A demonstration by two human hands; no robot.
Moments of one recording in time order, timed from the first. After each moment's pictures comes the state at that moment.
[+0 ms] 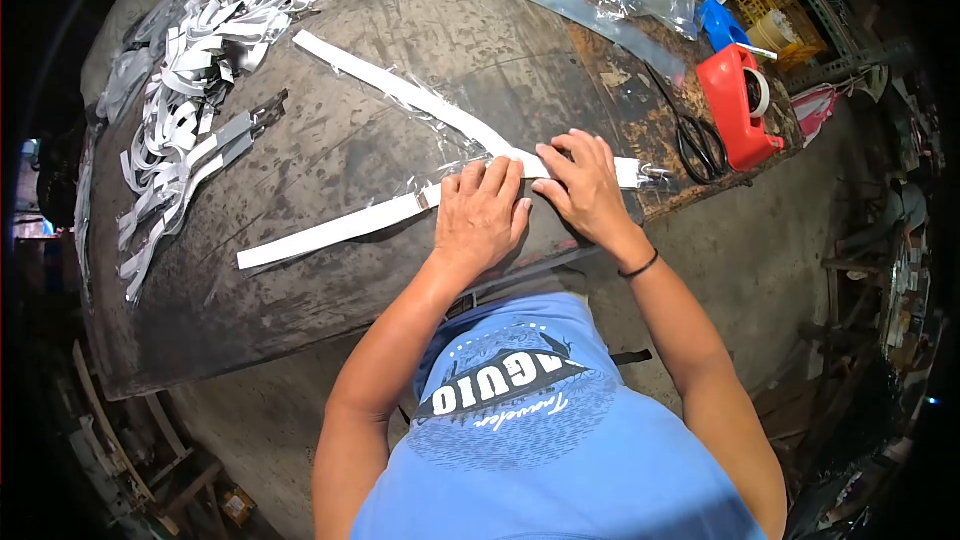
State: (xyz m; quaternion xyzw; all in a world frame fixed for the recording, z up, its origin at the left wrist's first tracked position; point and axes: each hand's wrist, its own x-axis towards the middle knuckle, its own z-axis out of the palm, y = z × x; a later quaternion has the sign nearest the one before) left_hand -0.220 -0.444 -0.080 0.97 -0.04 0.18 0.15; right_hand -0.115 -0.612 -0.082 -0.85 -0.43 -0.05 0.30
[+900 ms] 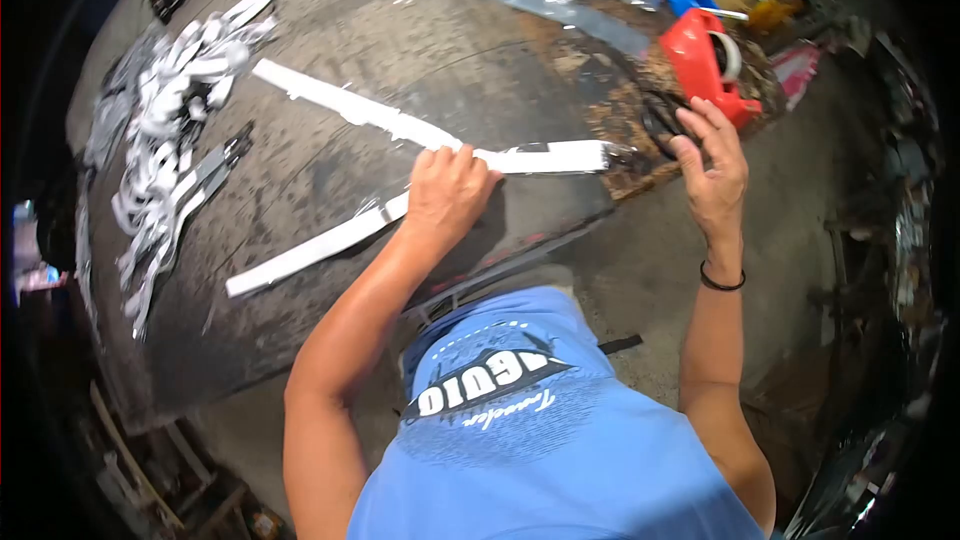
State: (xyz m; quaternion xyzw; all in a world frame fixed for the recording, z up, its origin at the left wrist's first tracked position) left_hand -0.178 -0.439 -0.080 0.95 -0.15 0.25 0.07; right_hand -0.095 -0.746 0.008 -0.89 -0.24 -0.22 0.33
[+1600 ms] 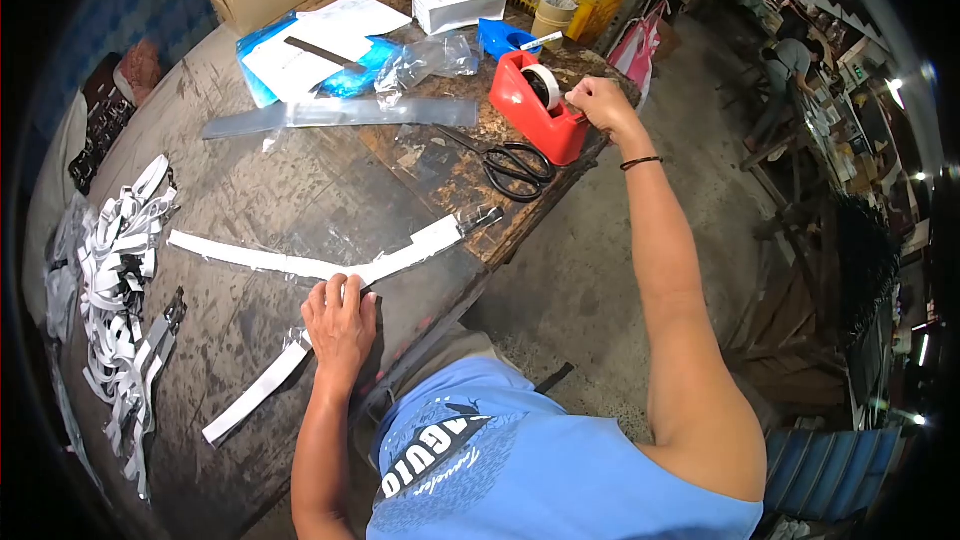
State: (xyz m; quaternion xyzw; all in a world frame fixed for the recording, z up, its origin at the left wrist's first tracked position) left_hand -0.205 -0.440 -0.077 0.97 -0.09 0.20 0.10; right_hand 0.044 -0.850 0.037 -0.93 0.01 -0.03 0.36
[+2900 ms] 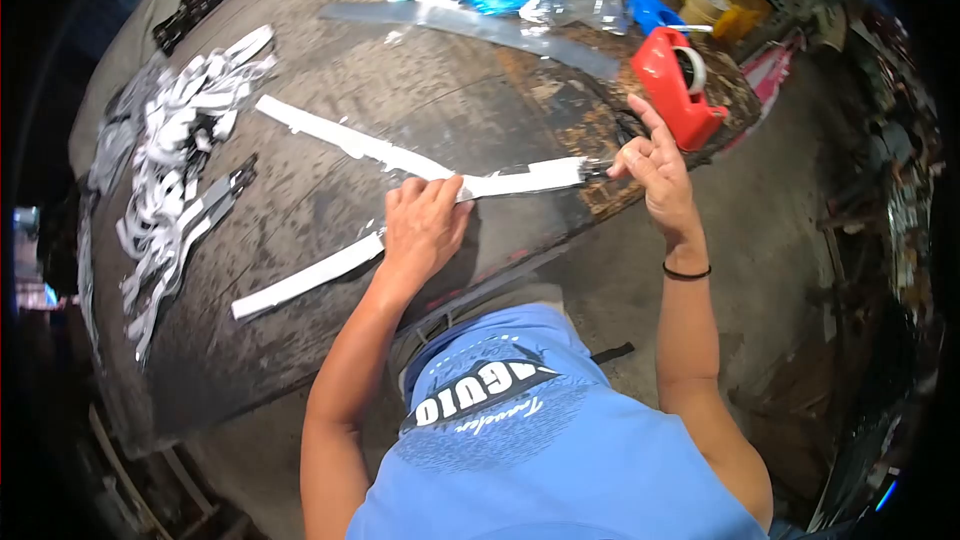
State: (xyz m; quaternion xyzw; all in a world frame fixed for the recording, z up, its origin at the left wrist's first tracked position) left_hand -0.200 -0.430 -0.063 0.96 -0.09 0.22 0.15; right_hand -0.100 -0.723 0.004 -0.69 -0.21 0.10 0.69
